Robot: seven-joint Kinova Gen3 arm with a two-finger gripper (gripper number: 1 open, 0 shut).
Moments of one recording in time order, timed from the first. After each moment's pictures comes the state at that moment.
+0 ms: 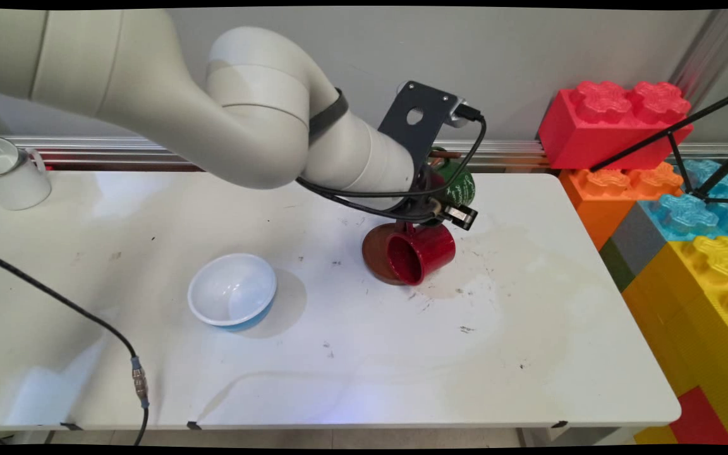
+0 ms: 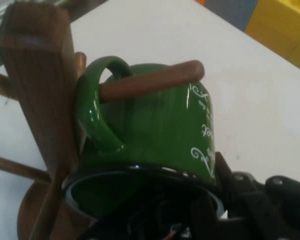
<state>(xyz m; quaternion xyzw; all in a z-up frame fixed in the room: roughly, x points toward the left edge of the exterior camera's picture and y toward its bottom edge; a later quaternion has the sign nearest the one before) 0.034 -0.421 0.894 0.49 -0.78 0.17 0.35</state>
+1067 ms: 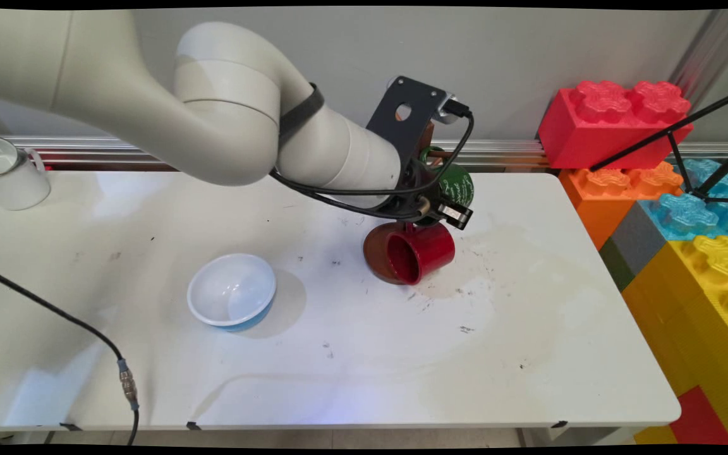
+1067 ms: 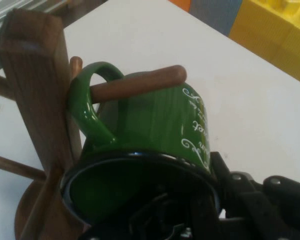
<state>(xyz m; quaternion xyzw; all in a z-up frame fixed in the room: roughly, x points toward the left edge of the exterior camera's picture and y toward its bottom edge) 0.048 -0.413 0.902 0.47 -0.78 0.17 0.37</state>
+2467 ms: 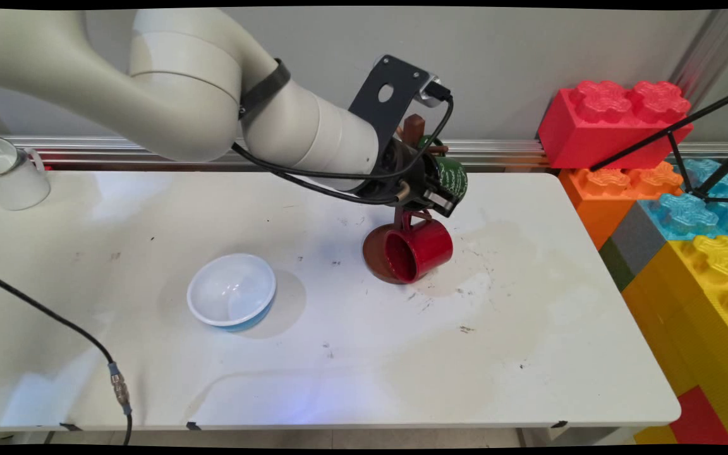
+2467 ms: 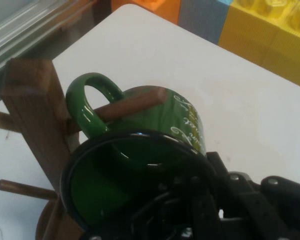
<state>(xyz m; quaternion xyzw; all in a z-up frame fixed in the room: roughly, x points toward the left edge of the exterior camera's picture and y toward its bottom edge) 0.072 -0.414 0.917 0.43 -0.80 0.17 0.38</state>
